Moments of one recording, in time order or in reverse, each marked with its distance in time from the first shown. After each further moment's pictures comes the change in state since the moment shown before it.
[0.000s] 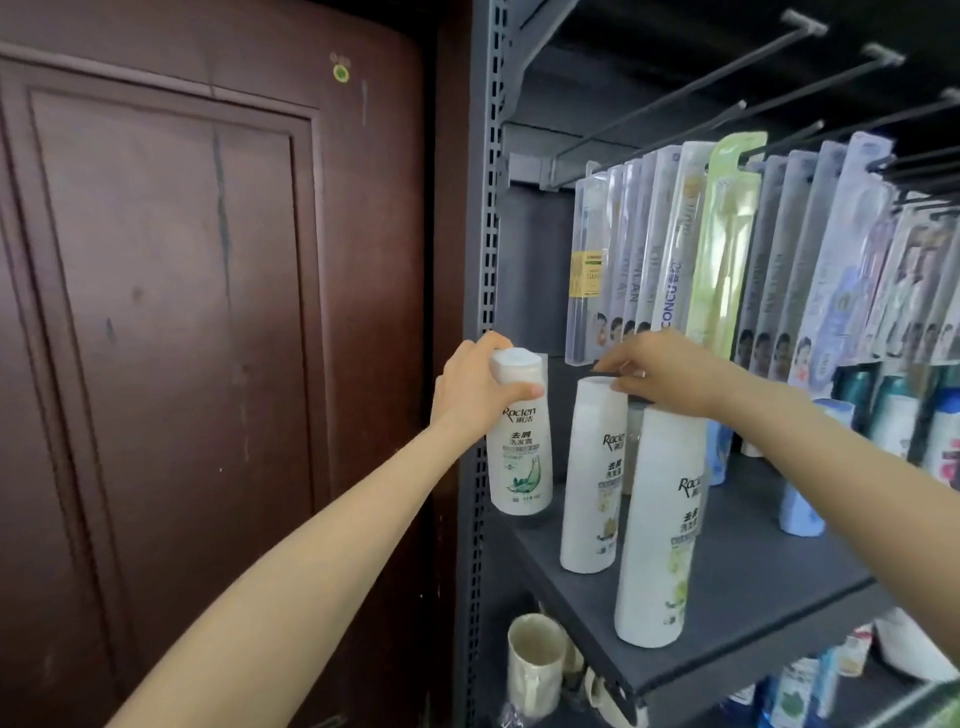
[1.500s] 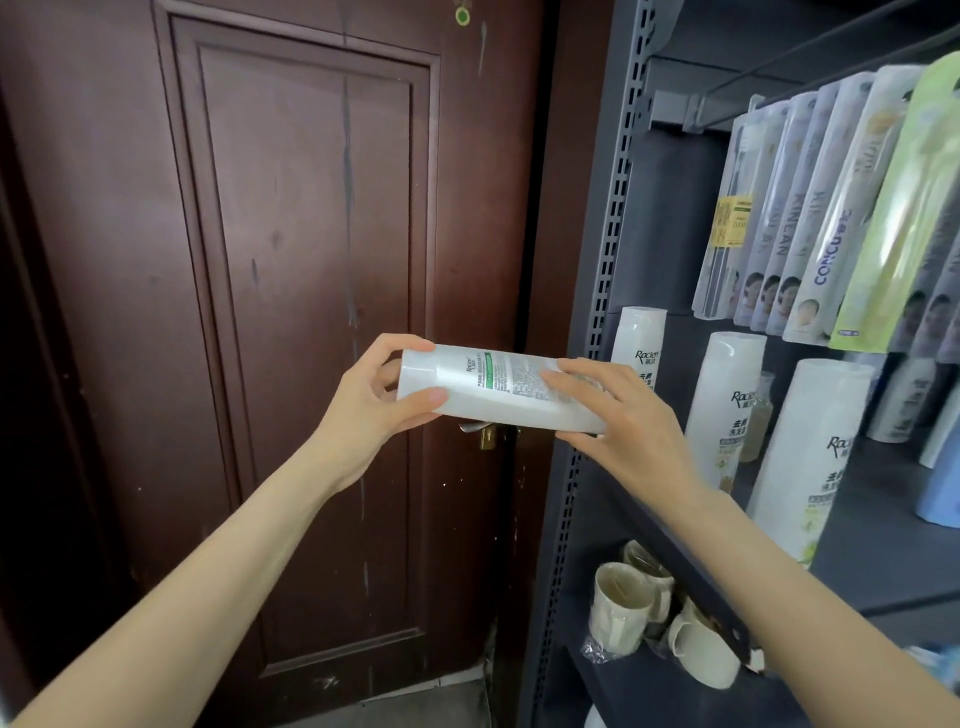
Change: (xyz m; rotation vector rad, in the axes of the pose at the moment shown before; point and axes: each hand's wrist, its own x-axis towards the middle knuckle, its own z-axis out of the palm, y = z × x) left_hand -0.136 -0.092 -0.158 -0.674 0.001 -0.170; right_hand -0.016 -0.140 0.119 0.237 0.611 -0.365
